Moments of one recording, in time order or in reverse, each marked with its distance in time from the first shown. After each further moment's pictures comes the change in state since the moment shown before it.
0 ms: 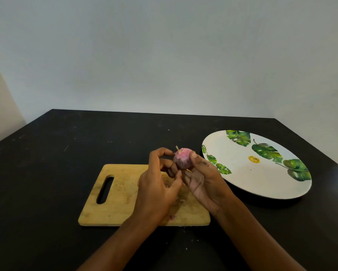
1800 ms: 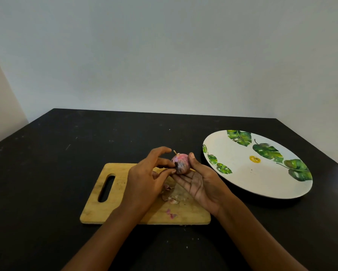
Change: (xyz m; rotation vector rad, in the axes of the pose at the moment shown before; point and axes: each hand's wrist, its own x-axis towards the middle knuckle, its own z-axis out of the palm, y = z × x) left_hand 0.014 -0.027 -0.016 0.148 -0.008 0.179; right_hand 0.000 0.000 -0.001 -0.043 0.078 0.177
